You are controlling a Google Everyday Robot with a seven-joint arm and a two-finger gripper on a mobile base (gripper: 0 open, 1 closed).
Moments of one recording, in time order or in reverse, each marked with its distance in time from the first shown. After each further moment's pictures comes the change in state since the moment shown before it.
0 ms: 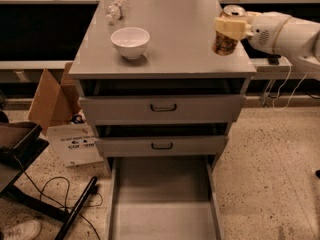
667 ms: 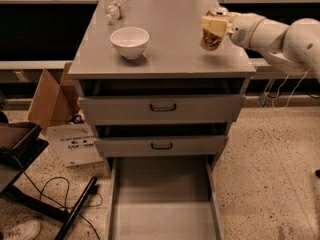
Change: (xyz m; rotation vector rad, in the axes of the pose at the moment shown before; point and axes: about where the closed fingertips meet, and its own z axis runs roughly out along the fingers) arm 0.023 -0.043 0.070 0.008 -0.040 0.024
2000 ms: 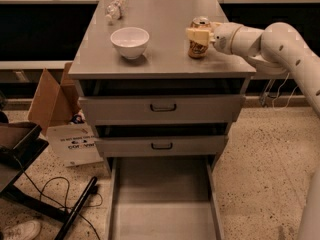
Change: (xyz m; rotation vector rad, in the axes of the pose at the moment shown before) arm 0.050 0.003 0.049 -0.030 0.095 -0.003
